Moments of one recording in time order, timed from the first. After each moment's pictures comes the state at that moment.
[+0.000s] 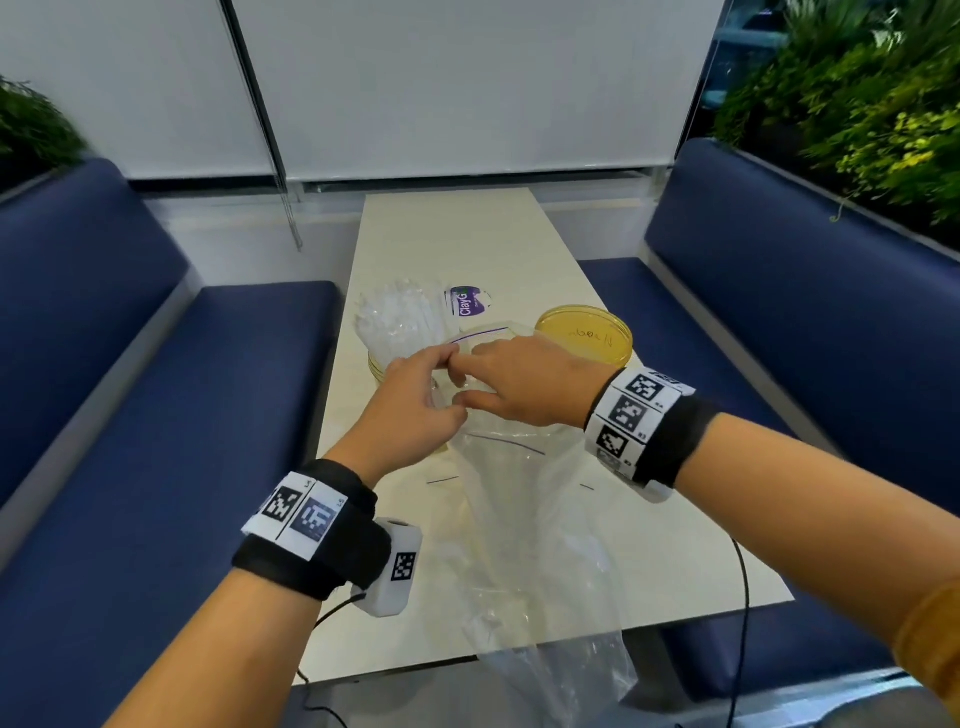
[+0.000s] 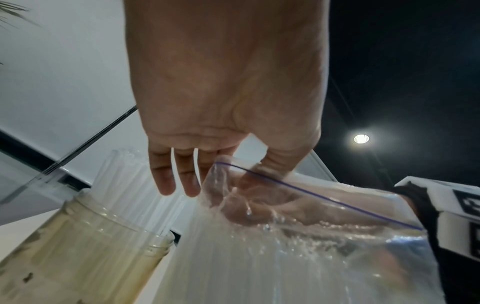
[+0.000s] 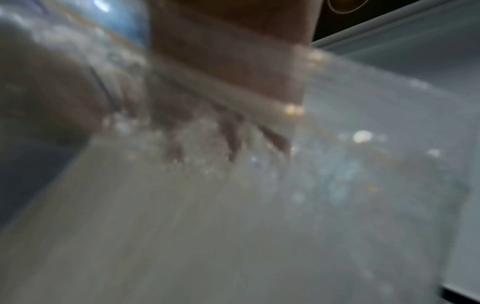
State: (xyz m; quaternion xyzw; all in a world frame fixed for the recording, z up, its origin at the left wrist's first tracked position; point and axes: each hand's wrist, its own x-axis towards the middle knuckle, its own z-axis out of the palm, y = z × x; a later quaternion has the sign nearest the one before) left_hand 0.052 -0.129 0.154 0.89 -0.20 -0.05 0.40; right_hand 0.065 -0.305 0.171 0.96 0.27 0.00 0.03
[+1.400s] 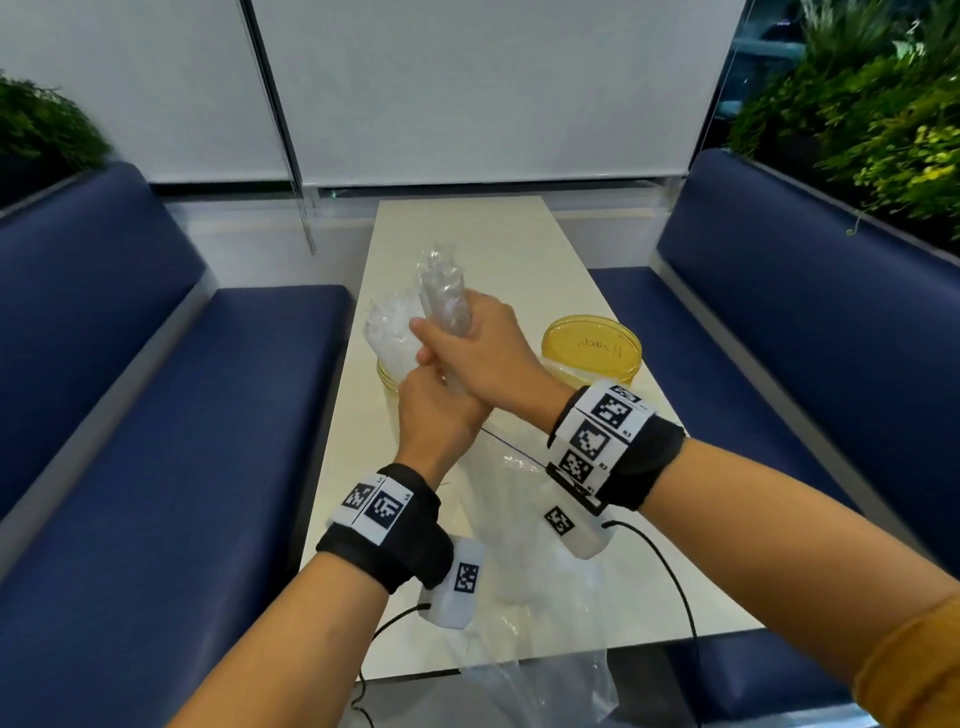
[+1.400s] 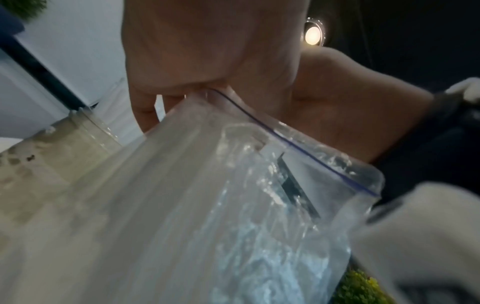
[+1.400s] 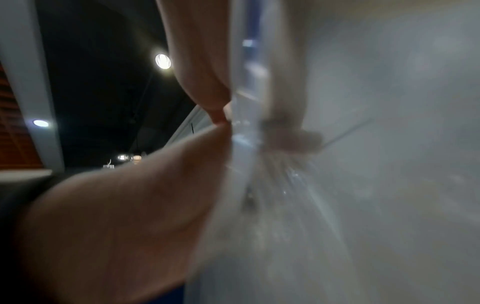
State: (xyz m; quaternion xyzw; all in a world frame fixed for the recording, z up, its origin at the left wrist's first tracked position) left_hand 0.056 -0.170 0.134 0.80 -0.04 0.08 0.59; right_hand 0.061 -0.252 0.194 0.82 0.10 0.11 -0.55
